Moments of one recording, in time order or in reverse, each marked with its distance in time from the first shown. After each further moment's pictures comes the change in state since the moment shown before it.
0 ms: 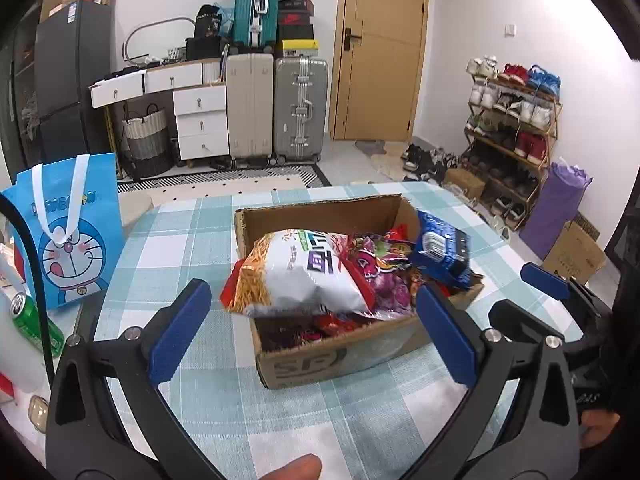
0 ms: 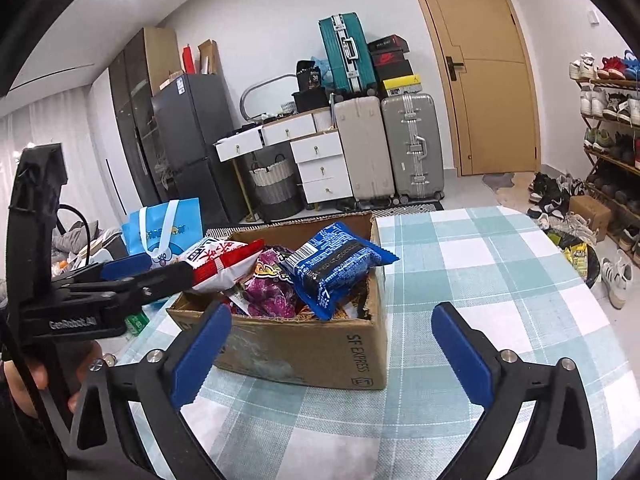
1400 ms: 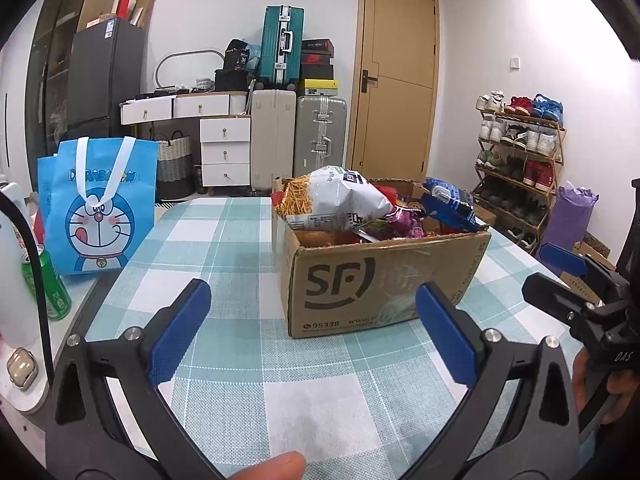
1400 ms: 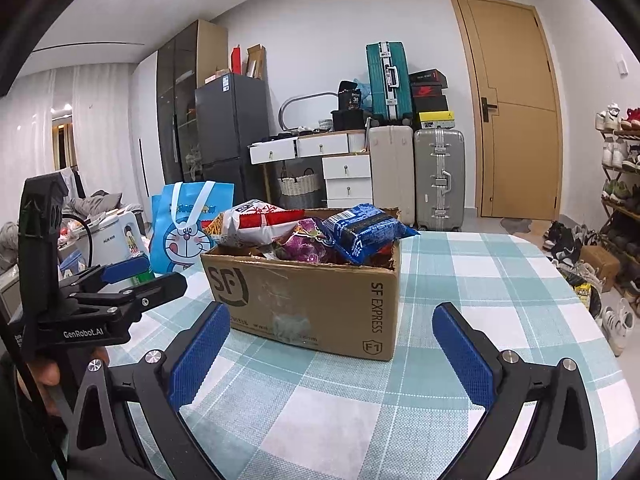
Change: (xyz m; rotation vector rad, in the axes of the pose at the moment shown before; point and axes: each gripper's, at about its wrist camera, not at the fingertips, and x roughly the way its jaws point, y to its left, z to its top) left arm -0.039 0.017 -0.100 -0.035 -0.172 0.067; right arm -0.036 0.023 -0.052 -0.166 -0.091 0.054
